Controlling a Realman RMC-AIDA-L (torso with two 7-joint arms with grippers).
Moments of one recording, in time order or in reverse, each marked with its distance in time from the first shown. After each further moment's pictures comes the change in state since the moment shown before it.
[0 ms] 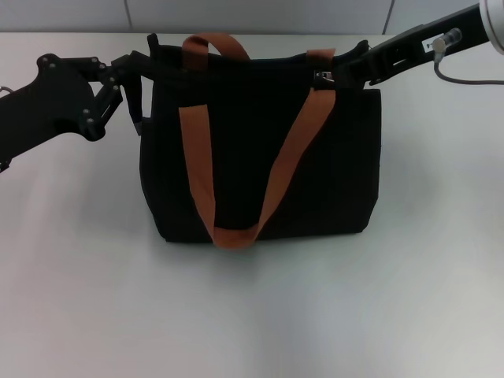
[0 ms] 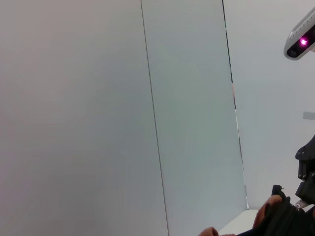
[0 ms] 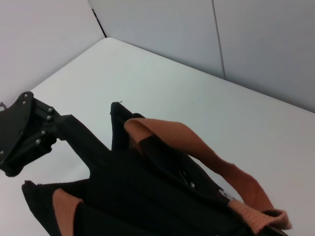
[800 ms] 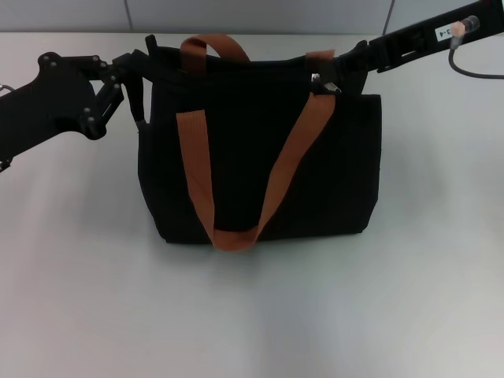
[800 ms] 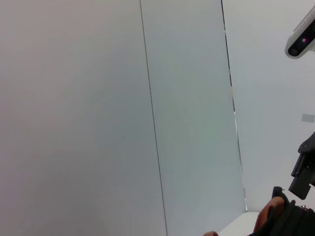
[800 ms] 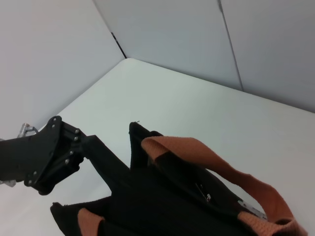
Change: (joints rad) left arm -0.003 -0.001 0.000 0.001 -0.001 0.004 -0.005; right arm 0.007 -0.006 0.091 0.027 0.077 -0.055 -0.011
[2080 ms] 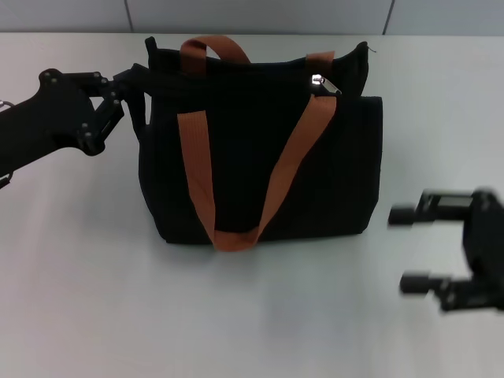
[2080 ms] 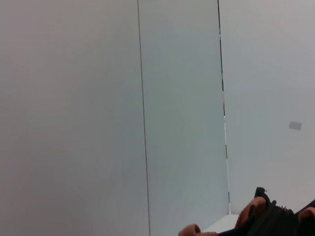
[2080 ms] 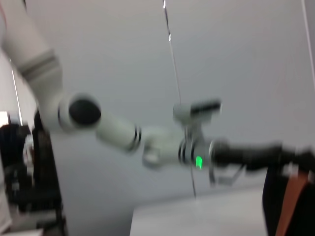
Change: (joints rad) left arm 0.025 0.002 0.012 -0.001 0.008 0.038 -0.054; right arm -0.293 -0.086 0.226 0.802 0.402 -0.372 -1.489
